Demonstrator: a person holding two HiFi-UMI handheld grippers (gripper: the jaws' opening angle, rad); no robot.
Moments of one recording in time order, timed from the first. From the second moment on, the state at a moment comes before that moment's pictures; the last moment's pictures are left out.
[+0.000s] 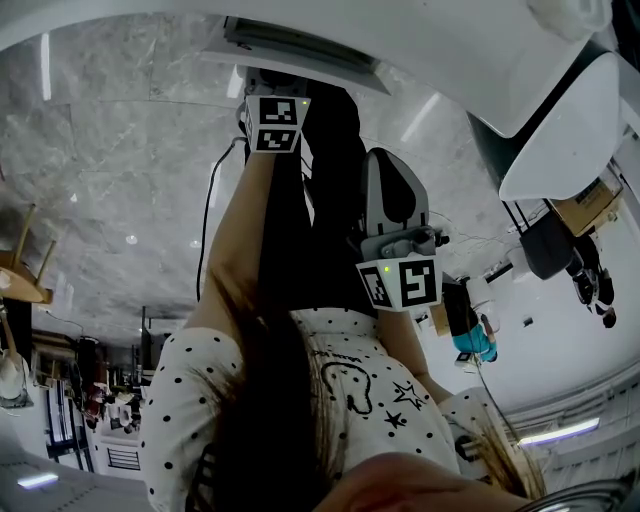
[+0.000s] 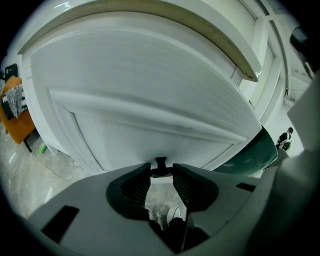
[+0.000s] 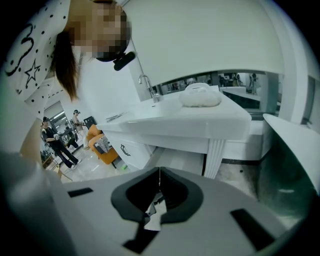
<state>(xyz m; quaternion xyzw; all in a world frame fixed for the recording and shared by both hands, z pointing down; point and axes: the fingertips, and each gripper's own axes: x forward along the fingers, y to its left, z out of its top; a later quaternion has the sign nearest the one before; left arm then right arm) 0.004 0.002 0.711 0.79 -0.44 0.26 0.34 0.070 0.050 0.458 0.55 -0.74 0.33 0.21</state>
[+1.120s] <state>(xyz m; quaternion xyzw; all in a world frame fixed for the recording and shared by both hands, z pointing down) 0.011 0.002 0.707 0.78 -0.44 0.27 0.36 0.079 0.043 0.460 0.55 -0.73 0.34 0.21</state>
